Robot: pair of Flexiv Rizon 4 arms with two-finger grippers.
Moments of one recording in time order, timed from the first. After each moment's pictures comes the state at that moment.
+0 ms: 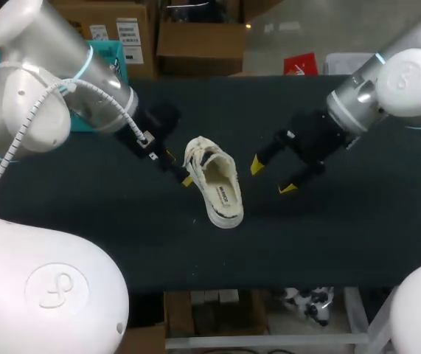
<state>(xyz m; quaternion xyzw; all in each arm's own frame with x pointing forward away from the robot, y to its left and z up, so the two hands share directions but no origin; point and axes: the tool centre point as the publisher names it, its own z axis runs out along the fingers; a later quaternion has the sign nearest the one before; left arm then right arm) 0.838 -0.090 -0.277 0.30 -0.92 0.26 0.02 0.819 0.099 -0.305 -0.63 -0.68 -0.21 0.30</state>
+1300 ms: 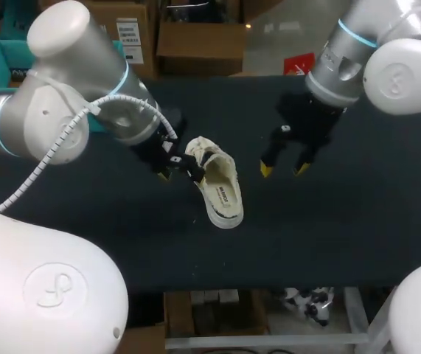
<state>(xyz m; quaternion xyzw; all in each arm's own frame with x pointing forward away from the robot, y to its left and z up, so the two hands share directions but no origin) 0.839 -0.102 -0.305 0.53 -0.82 0.20 0.03 0.834 0.066 -0.288 -0.51 -0.84 -0.11 0.13</state>
